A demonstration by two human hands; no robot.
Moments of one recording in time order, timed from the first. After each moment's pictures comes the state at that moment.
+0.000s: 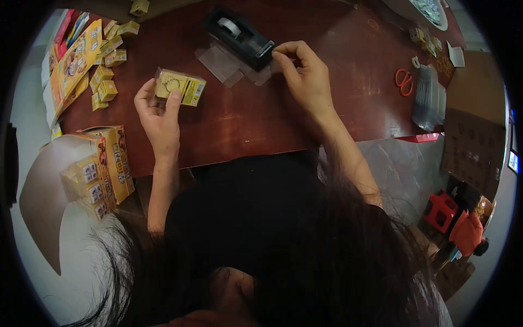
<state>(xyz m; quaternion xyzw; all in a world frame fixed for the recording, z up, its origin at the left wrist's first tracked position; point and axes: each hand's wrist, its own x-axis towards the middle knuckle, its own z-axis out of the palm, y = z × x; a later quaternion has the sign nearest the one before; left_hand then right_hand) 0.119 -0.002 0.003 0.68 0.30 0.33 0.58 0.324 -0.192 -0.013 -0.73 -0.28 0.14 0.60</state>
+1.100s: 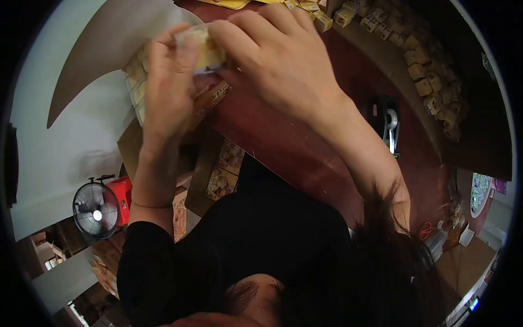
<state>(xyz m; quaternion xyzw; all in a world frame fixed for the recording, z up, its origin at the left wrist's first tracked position) -0.002 0.056 0.144 0.59 0.33 0.54 0.50 0.179 0.044 0.142 -0.42 -0.81 -0.14 0.38</state>
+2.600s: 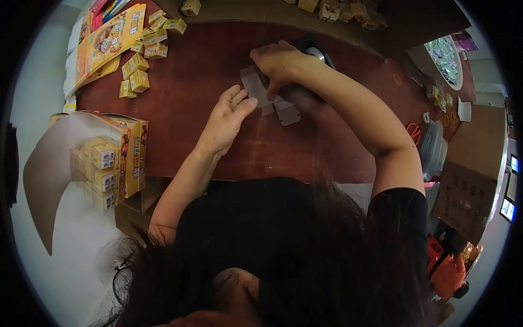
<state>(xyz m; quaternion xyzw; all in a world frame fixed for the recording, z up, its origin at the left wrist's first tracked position) 0.162 -0.010 0.011 0.53 0.34 0.09 0.77 0.371 -0.026 0.034 -0.69 -0.68 0.23 -0.10</state>
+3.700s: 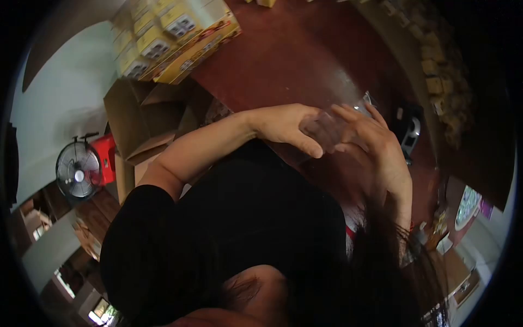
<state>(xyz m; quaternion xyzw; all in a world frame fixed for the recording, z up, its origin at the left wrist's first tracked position) 0.084 -0.015 -0.013 0.53 0.14 0.01 0.83 0.301 -0.096 0.100 -0.52 -0.78 0.32 0.15</state>
